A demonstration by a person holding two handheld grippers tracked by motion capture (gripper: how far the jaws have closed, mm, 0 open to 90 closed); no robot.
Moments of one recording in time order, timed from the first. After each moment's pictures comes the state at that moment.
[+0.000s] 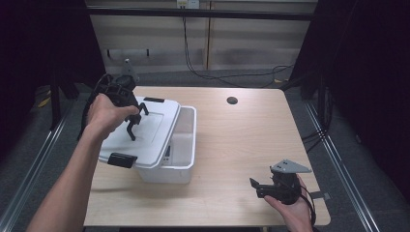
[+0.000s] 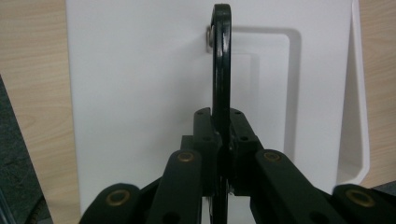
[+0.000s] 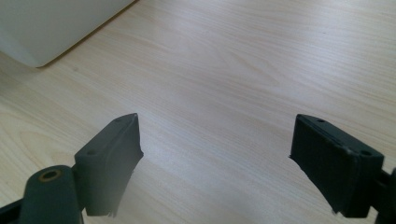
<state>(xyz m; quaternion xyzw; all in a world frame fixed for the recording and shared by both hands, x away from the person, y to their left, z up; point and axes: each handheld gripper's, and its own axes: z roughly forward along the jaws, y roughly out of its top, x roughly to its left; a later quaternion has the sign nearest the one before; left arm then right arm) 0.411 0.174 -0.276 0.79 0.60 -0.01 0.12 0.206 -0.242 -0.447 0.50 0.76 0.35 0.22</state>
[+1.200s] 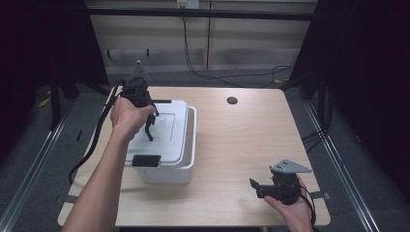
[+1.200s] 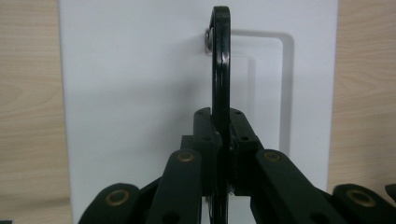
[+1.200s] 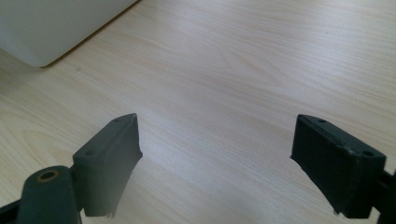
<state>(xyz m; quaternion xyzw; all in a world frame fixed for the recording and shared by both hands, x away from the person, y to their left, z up) 0.413 0.140 -0.284 0.73 0.67 -0.03 0.13 0.206 -0.242 -0.447 0.50 0.76 0.36 0.21</state>
